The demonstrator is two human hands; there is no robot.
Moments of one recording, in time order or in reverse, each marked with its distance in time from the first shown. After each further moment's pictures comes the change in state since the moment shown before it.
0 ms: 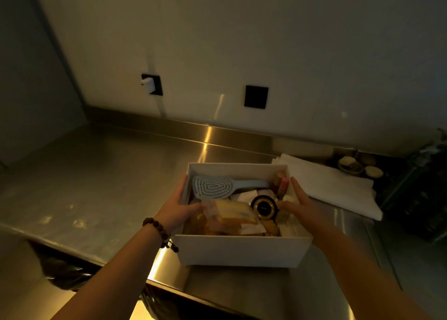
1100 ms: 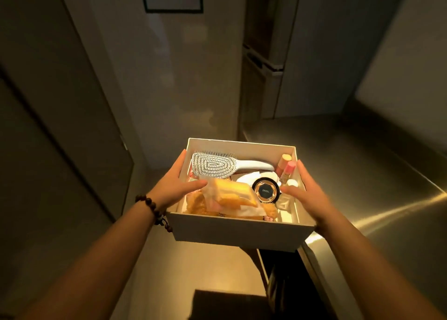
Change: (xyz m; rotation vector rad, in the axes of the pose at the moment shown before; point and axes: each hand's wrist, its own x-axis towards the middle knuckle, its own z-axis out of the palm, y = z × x) left_hand -0.341 -0.050 -0.290 0.000 0.982 -0.039; right_hand -0.061 -0.166 0.465 -0.124 -1.062 -0.404
